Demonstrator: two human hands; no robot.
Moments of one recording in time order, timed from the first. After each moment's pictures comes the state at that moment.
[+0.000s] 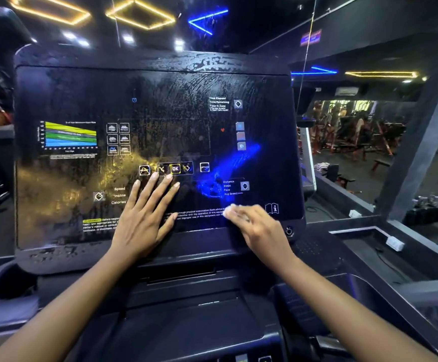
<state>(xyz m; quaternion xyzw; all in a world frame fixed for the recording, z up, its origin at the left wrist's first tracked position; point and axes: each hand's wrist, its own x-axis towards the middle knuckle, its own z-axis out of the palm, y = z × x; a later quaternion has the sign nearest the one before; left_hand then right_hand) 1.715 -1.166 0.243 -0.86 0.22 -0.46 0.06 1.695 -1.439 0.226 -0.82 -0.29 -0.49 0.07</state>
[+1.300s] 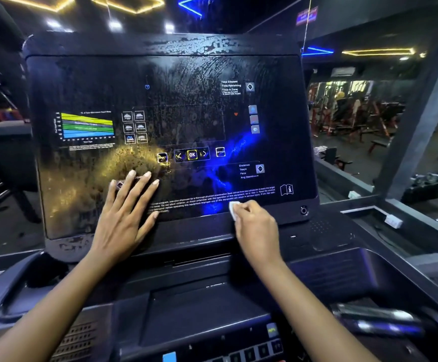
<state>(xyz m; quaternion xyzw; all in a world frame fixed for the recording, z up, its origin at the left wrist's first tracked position) 1.692 -1.096 0.234 -0.85 0.23 -0.47 0.04 1.658 -1.363 0.218 -0.87 -0.07 -0.46 0.19</state>
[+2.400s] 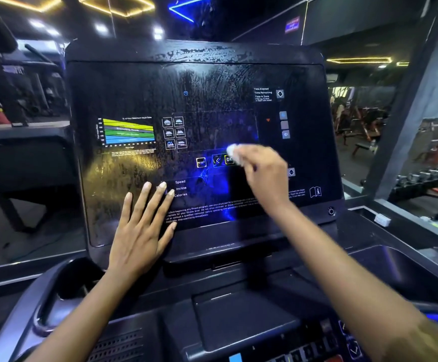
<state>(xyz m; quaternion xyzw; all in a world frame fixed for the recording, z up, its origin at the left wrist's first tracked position) 1.688 -1.053 0.225 -0.85 0.21 -0.48 0.06 1.707 -1.310 0.311 -0.79 -0.16 -0.56 0.20</state>
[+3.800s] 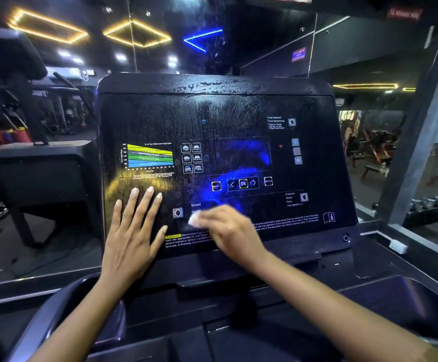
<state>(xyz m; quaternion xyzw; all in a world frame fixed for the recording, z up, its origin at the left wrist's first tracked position) 1.702 -1.018 0.250 -0.86 0.15 -0.49 0.04 1.696 -1.246 0.269 -0.77 -0.37 -0.50 0.14</state>
